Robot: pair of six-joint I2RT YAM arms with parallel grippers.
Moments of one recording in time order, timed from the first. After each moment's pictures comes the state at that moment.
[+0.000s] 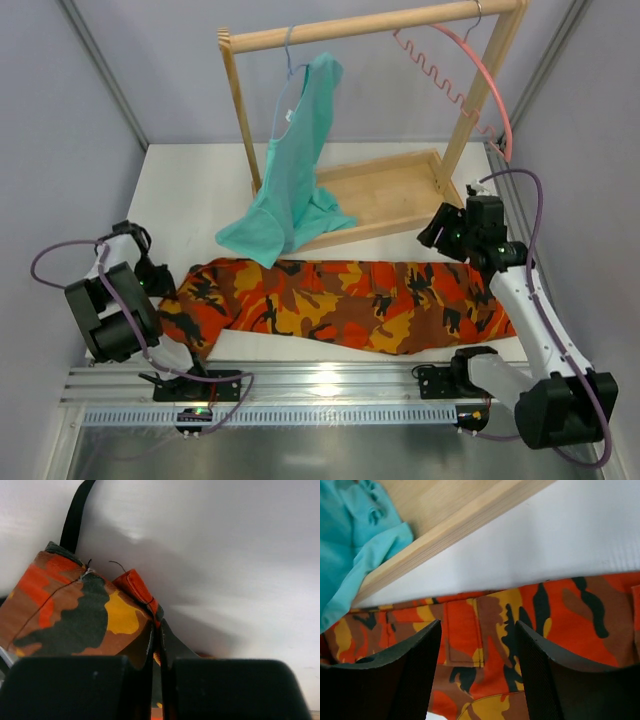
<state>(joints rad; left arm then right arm) 0.47 1.54 0.87 -0.92 -0.09 -1.30 0.06 1.07 0.88 -0.57 -0.09 0.51</state>
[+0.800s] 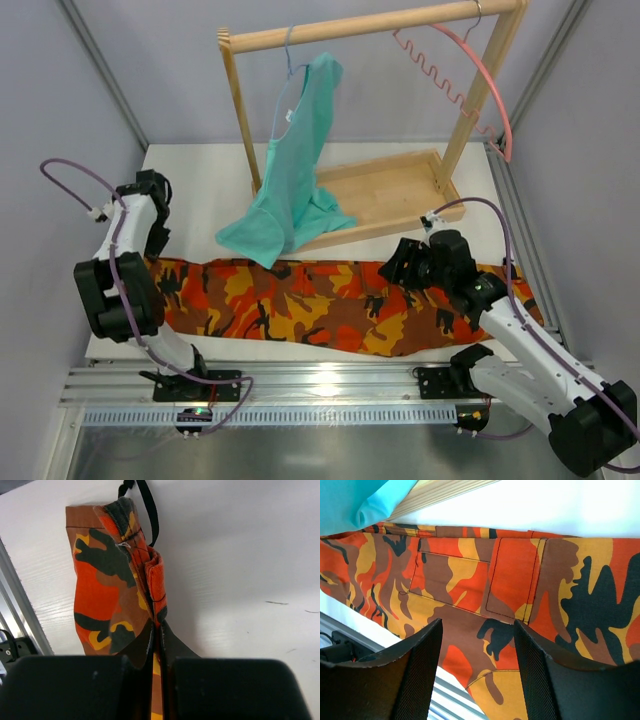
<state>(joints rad) 0.22 1.61 1.31 -1.09 -0.57 -1.01 0.45 0.85 0.62 -0.41 -0.15 0.60</state>
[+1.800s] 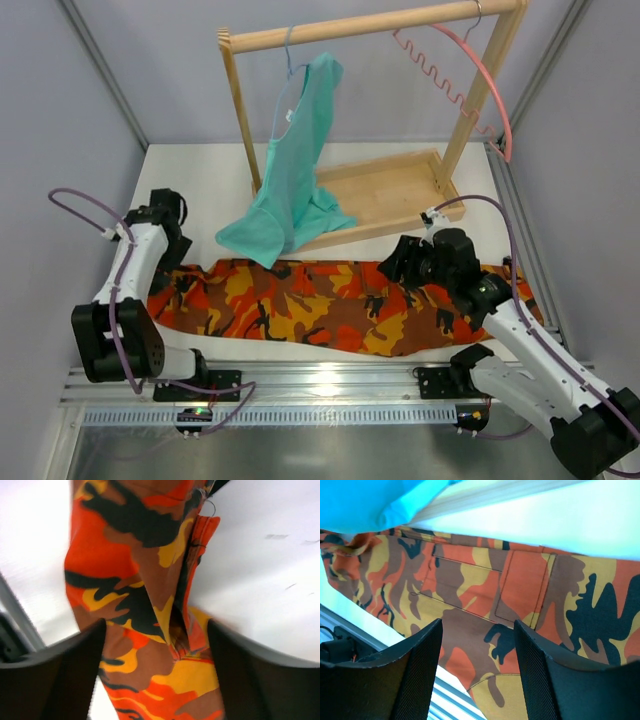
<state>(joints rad) 0.07 1.37 1.06 -1.07 -0.48 -1.16 0.46 0.84 0.64 -0.40 -0.16 0.55</state>
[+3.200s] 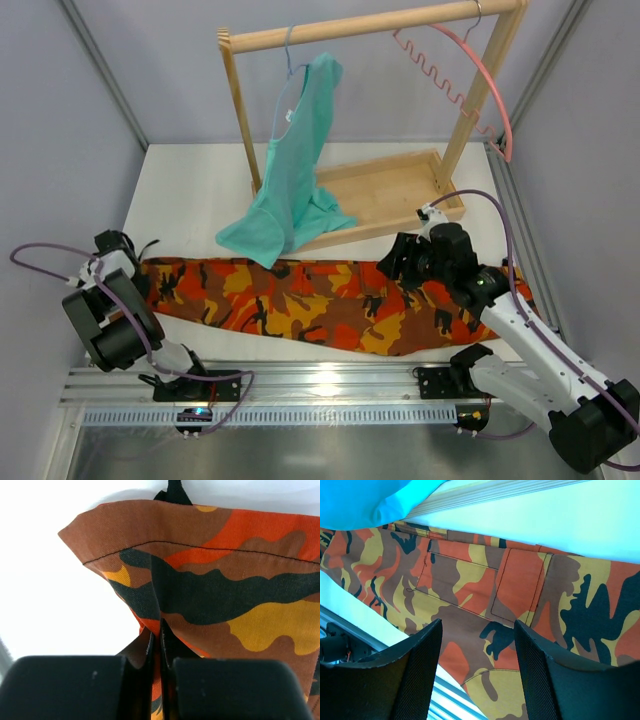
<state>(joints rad) 0.60 1.50 0.79 -0.57 -0.35 -0.83 0.46 0.88 0.70 -0.44 -0.16 0.52</state>
